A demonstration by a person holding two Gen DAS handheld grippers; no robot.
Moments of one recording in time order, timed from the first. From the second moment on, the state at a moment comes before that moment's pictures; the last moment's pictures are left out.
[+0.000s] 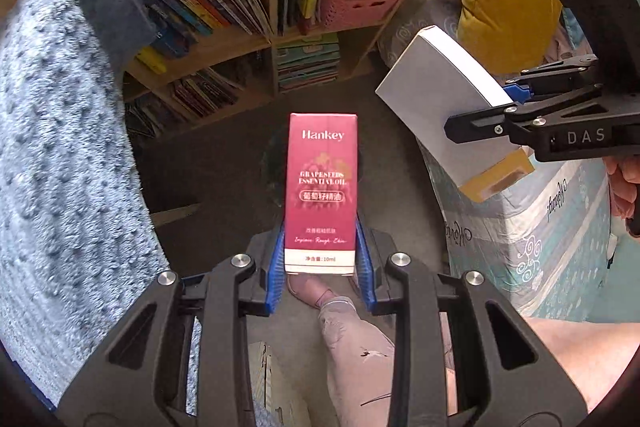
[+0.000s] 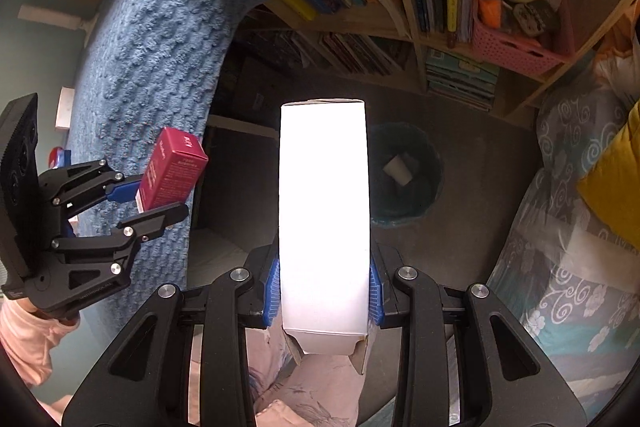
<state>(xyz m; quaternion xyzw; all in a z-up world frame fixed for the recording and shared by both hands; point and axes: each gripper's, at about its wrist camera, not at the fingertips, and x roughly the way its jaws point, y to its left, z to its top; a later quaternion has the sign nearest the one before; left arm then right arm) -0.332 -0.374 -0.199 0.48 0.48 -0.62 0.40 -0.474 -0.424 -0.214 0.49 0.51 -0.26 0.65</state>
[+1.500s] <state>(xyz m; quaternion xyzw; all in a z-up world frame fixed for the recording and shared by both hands) -0.256 -0.315 -0.125 0.40 0.47 -0.57 0.54 -0.393 -0.434 -0.139 0.39 0.50 -0.12 0.76</state>
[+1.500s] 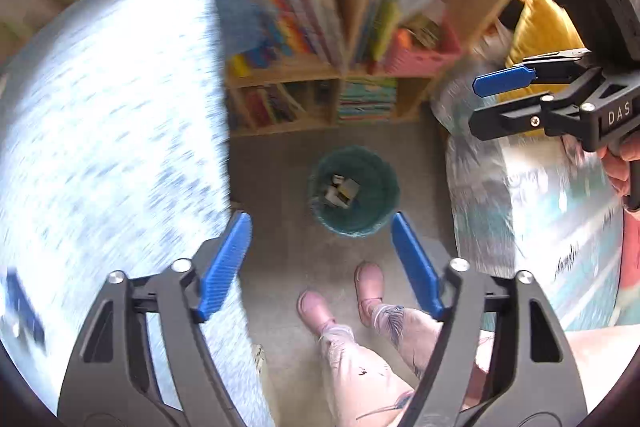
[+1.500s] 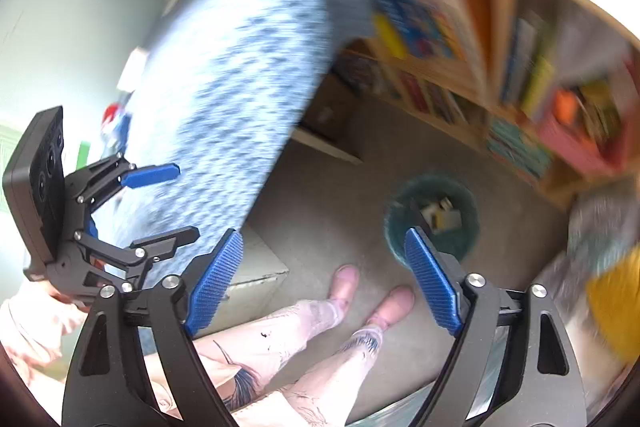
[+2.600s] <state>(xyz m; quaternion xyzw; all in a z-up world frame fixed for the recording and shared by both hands) 0.070 0.022 -0.094 0.34 0.53 -0.36 0.68 -0.041 -0.166 -0.115 0.21 0.58 0.06 0.78</state>
